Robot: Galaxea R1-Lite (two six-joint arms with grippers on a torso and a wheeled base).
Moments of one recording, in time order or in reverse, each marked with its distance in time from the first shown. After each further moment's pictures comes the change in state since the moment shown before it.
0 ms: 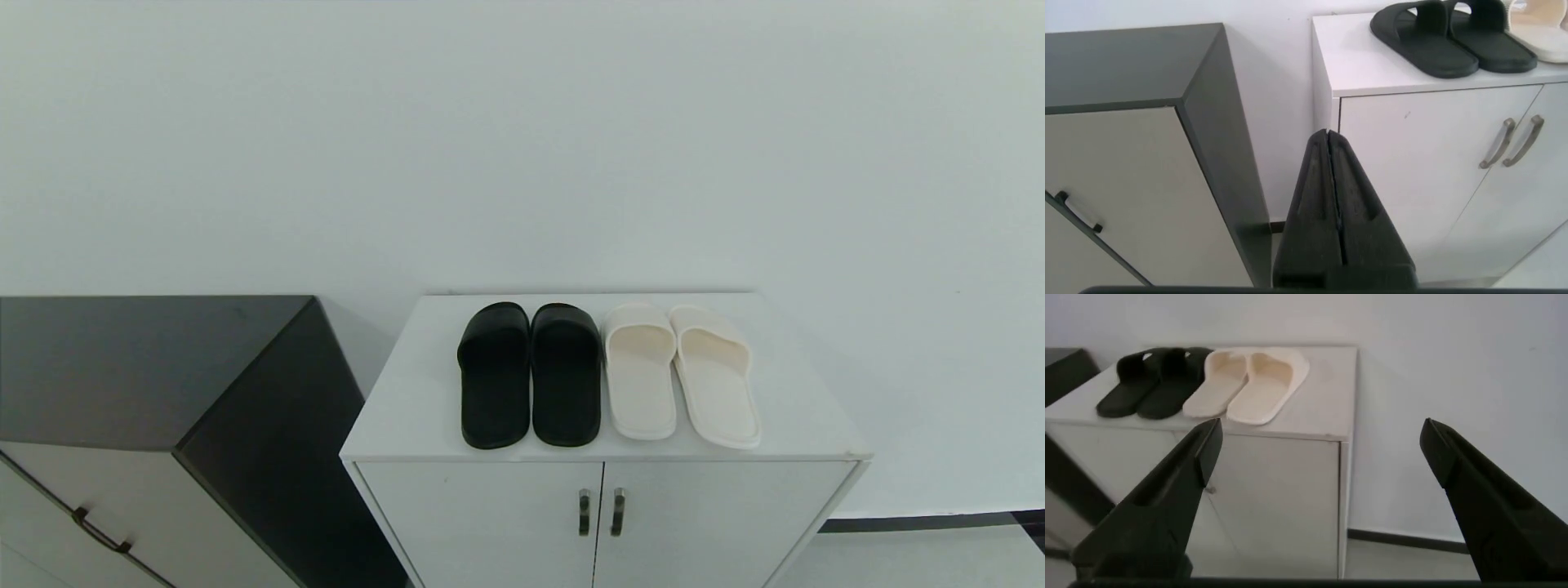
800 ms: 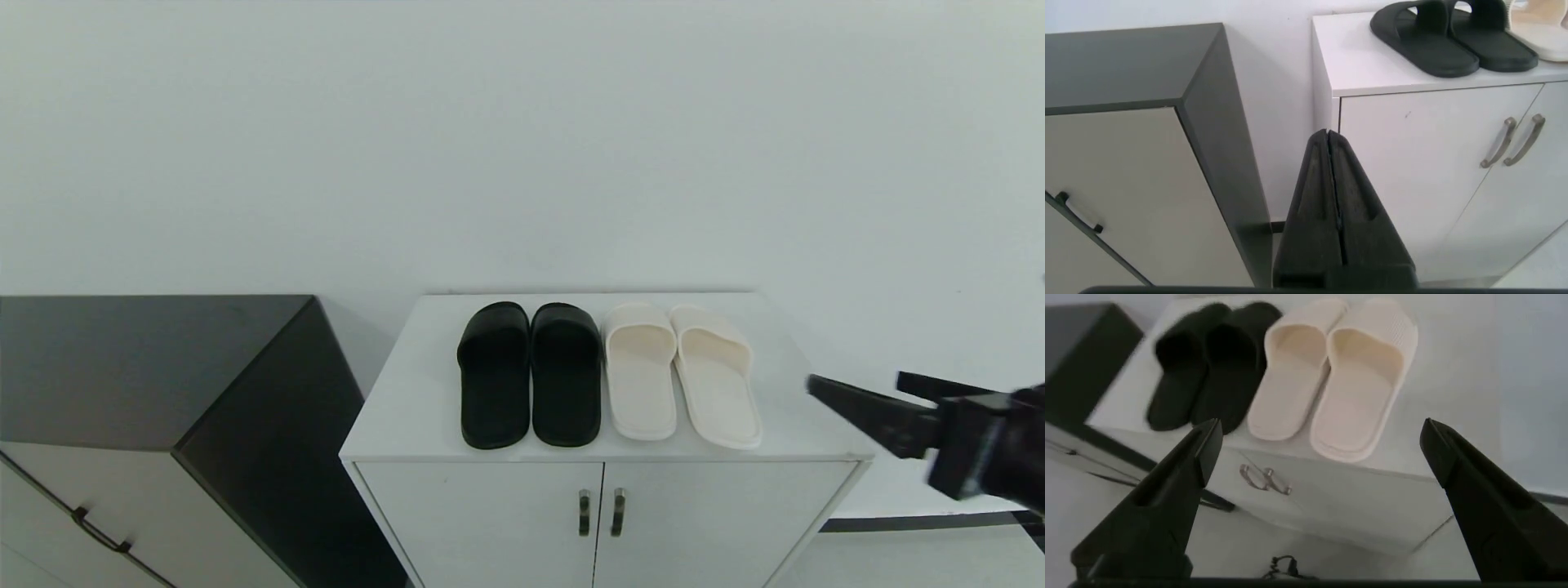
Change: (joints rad) left arm 0.000 0.000 0.000 0.000 -0.001 0.000; right arm 0.807 0.911 -0.324 -0.339 -0.654 0.273
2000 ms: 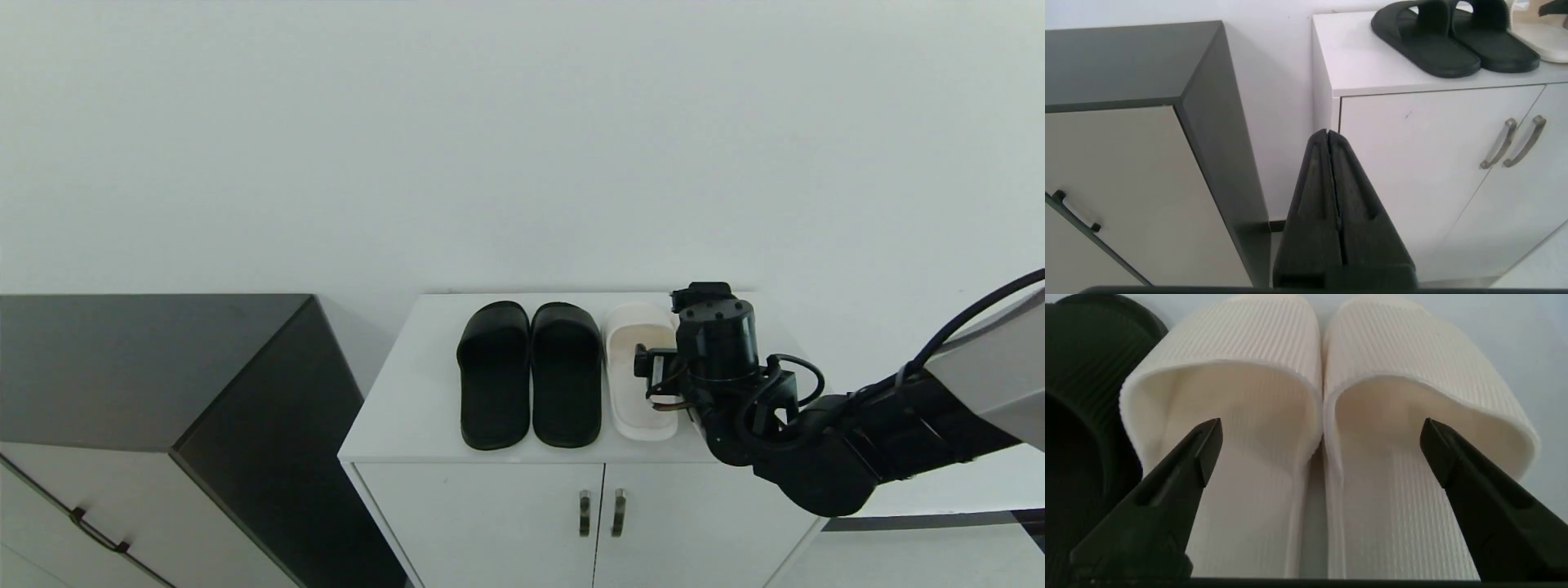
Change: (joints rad) left arm 0.000 0.000 0.000 0.000 -0.001 -0.007; right arm -0.136 0.870 -0.407 -0.413 -0.206 -0.082
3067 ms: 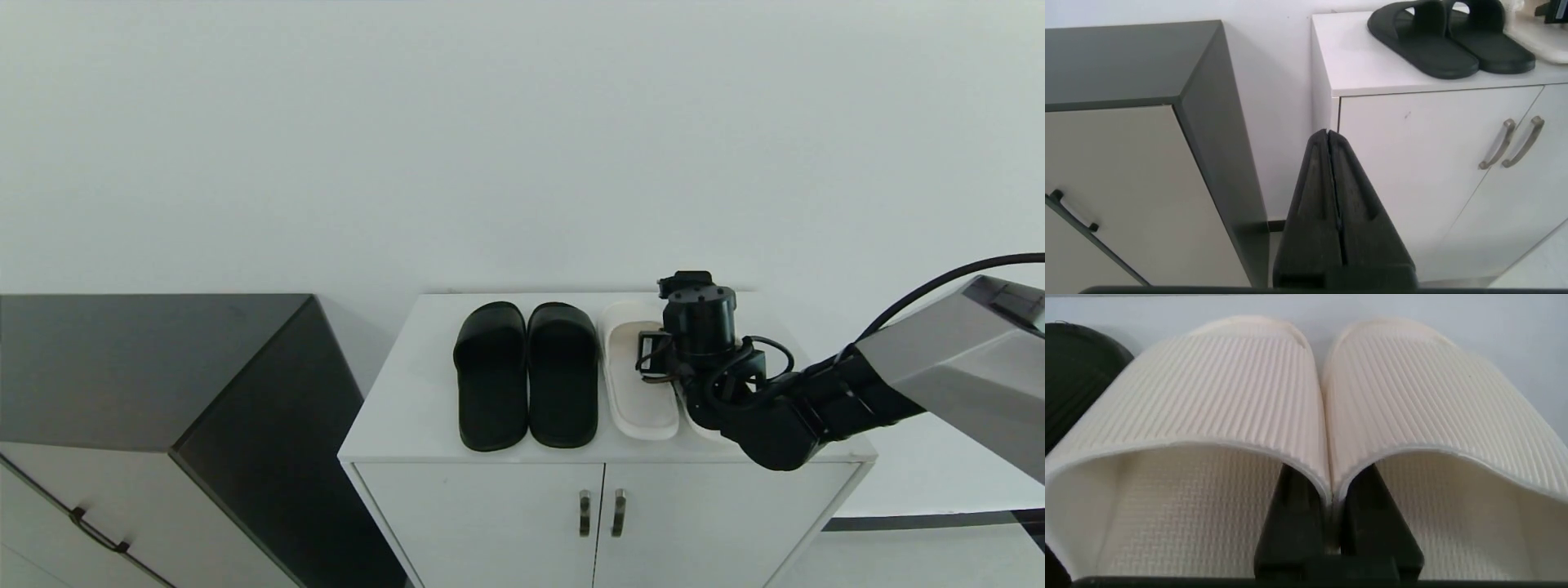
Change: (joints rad) left arm -0.001 0.000 0.000 0.000 0.000 -0.006; right arm -0.067 0.123 -0.173 0.001 0.071 -0.046
